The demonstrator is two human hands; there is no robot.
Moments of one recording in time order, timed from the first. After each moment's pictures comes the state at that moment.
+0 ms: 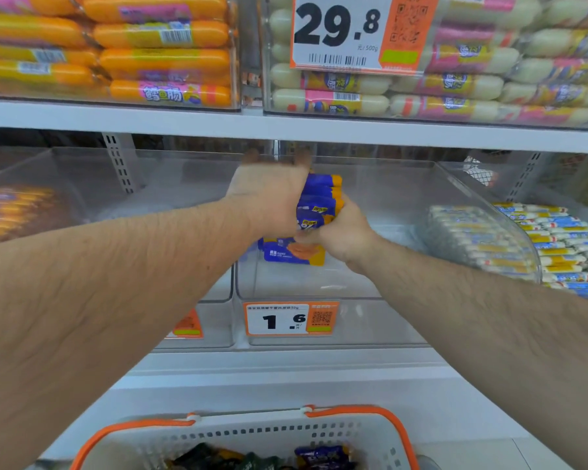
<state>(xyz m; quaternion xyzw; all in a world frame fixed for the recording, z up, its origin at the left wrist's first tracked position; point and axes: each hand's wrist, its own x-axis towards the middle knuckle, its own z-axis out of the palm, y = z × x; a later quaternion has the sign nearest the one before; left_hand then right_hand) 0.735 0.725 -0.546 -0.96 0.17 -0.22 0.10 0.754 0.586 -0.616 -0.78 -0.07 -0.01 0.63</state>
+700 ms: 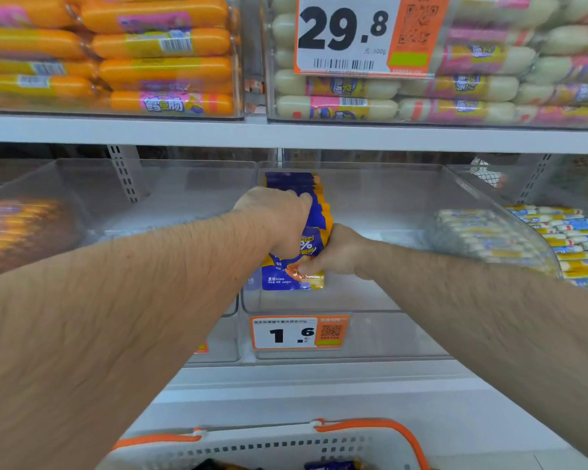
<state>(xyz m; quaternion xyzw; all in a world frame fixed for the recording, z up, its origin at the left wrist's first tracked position) 0.741 0.719 -0.555 -0.97 0.15 -0.04 0.18 0.772 0.586 -0.626 -0.88 -0.10 0.15 0.44</state>
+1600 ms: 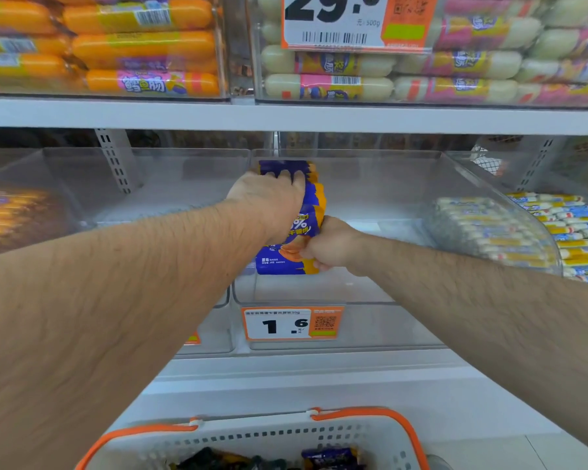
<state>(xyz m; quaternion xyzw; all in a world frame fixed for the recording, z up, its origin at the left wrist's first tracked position) 0.751 0.721 -0.564 -0.96 0.13 -0.08 0.22 0.769 0.592 -0.628 -0.89 -0.01 0.15 0.43</state>
